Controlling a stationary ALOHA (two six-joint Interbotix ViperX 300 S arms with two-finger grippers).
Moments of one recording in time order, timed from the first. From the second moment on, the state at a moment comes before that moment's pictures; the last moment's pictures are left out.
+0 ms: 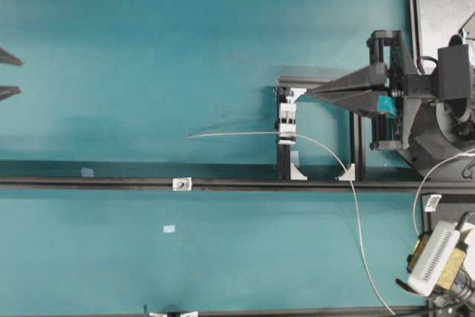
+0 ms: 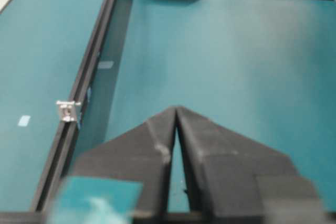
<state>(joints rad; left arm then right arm) -0.01 -0.95 1.29 -0.03 -0.32 -0.02 0.00 -0.89 1.31 0.00 -0.31 0.10</state>
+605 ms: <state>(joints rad) 0.01 -0.78 1.29 -0.03 -0.34 -0.02 0.00 -0.78 1.31 0.00 -0.33 0.10</state>
